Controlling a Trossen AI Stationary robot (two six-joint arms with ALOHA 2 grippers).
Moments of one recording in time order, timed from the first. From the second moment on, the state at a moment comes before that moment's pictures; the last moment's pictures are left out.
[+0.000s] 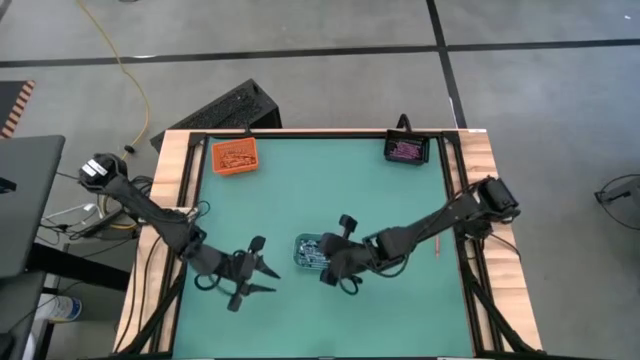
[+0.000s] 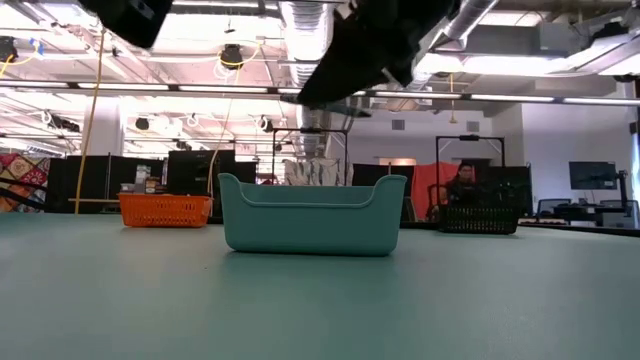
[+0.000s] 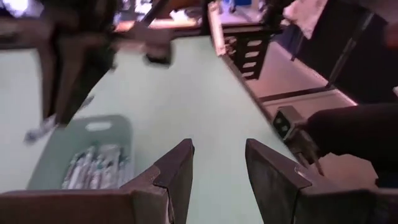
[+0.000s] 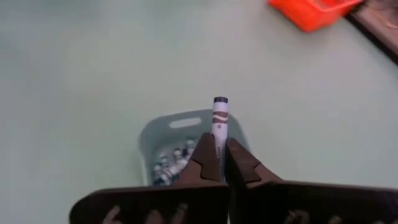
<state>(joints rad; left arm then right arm) -0.63 1.17 0.58 0.32 -0.32 -0.16 0.37 1.82 1.30 -0.25 0.61 0.41</state>
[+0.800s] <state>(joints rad) -0.70 1.62 0.59 0.77 -0.26 -0.02 0.31 1.82 1.21 -0.12 0.47 0.46</state>
